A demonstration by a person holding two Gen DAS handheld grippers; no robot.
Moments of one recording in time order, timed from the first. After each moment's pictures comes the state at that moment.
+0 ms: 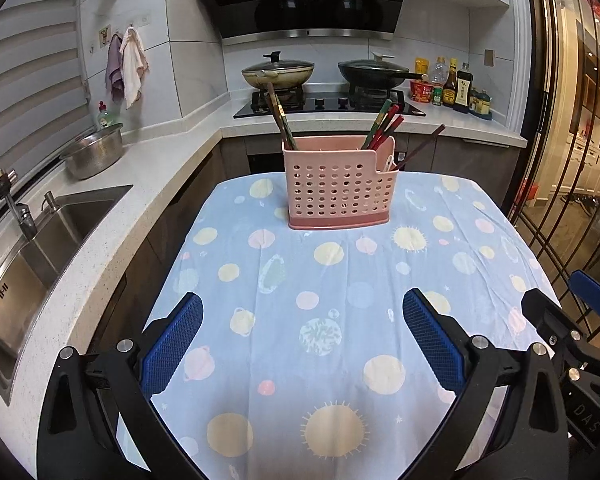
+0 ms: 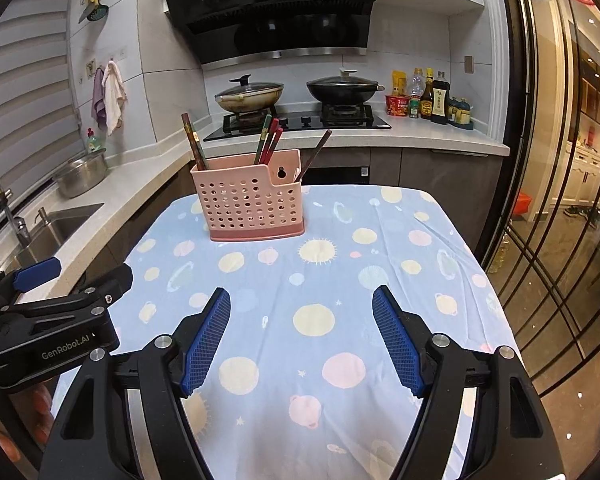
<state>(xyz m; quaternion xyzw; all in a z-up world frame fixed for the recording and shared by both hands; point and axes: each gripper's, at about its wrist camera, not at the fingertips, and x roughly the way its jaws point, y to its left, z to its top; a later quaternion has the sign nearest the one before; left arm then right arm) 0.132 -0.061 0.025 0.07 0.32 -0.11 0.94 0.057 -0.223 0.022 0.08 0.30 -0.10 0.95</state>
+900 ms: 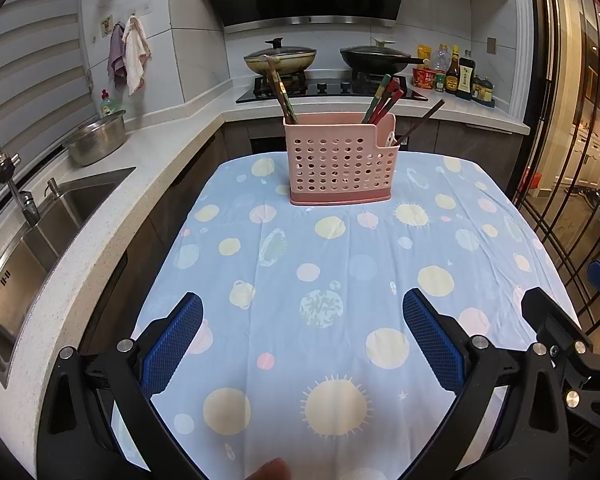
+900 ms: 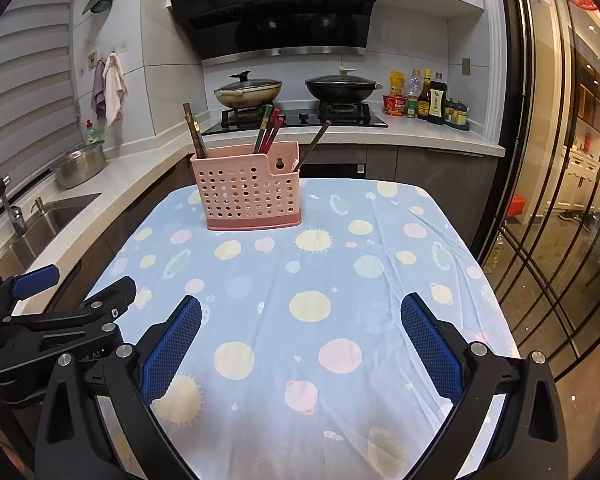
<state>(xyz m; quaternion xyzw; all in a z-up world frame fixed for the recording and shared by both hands) 0.117 -0.060 0.009 0.07 0.34 -0.10 0.93 0.046 -0.215 0.011 0.07 0.30 -0.11 0.95</state>
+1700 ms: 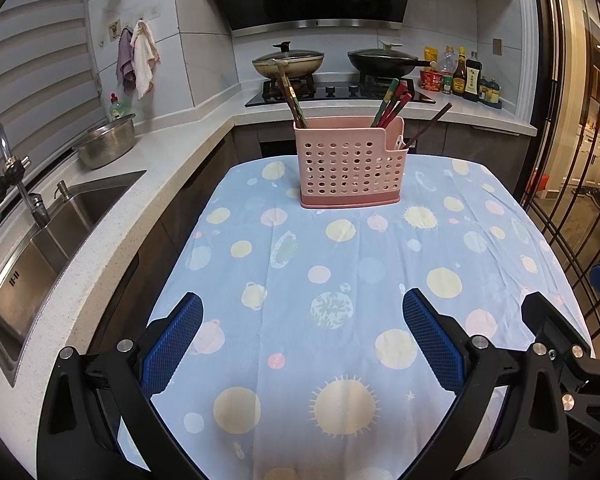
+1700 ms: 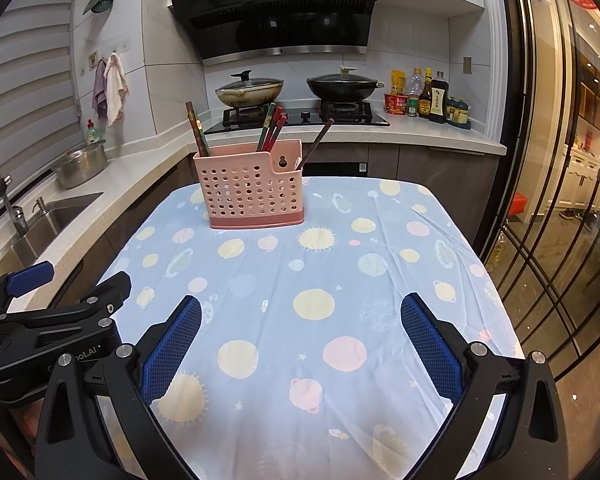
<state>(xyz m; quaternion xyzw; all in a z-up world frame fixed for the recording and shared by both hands) 0.113 -0.058 0.013 0.08 0.33 -0.08 0.93 0.045 -0.212 0.011 0.07 0.30 -0.10 0.95</state>
